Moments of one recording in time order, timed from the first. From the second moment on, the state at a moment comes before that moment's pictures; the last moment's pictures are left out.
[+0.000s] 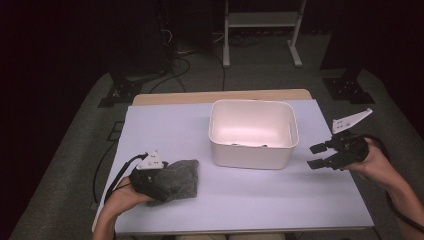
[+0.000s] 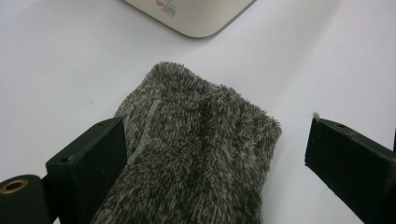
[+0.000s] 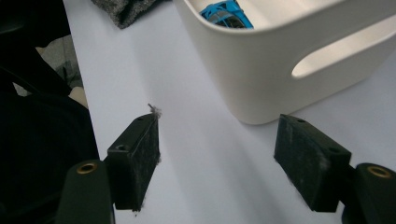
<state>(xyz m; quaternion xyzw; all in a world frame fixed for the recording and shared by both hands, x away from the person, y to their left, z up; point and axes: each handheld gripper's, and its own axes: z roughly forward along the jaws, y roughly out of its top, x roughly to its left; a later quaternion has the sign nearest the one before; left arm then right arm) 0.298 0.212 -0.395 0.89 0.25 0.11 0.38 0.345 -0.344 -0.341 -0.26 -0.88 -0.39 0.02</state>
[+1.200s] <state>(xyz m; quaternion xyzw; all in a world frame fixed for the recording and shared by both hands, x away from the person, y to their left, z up) 0.297 0.211 -0.394 0.88 0.24 0.11 0.38 0.338 -0.346 -0.404 -0.29 -0.87 -0.40 0.06</state>
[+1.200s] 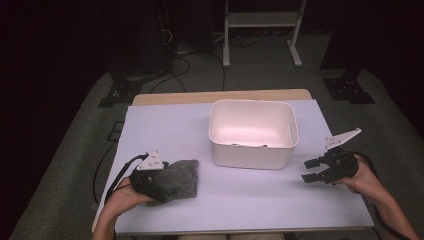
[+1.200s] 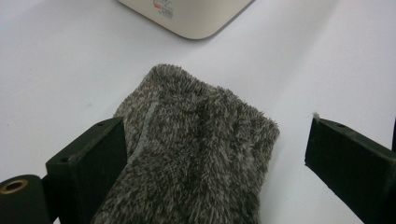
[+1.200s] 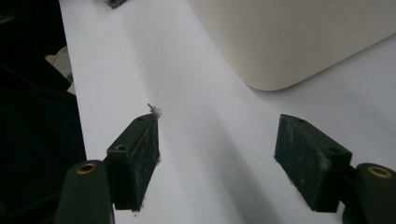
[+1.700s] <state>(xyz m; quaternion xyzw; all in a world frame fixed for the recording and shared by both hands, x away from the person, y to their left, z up) 0.297 0.211 -0.395 0.88 0.24 0.11 0.39 0.329 -0.348 -0.429 -0.30 -0.86 -0.41 0.07</state>
